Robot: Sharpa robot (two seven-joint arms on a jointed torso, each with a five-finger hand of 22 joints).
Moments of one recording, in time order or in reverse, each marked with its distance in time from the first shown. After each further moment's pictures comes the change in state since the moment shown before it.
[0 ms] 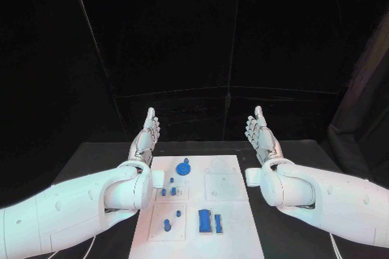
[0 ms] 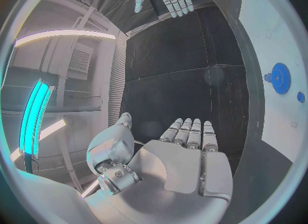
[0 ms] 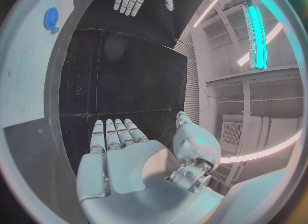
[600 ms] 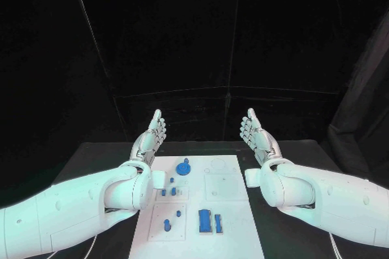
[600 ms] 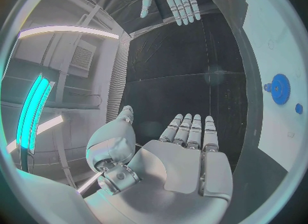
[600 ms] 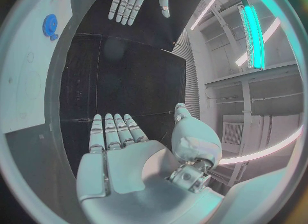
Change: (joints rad) left arm 0.000 0.001 -0.001 -0.001 0.012 0.054 -0.002; left_hand 0.149 -0.001 0.005 0.000 0.000 0.108 0.002 0.000 0.000 0.110 0.003 0.000 0.000 0.095 0.003 0.005 0.001 0.000 0.107 0.024 0.000 0.042; right arm 0.000 0.000 0.000 -0.001 -0.019 0.031 -0.013; right_hand 0.180 0.001 0.000 0.000 0.000 0.120 0.008 0.000 0.001 0.136 0.005 0.000 0.001 0.140 0.002 0.000 0.000 0.015 0.126 0.018 0.004 0.000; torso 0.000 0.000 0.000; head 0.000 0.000
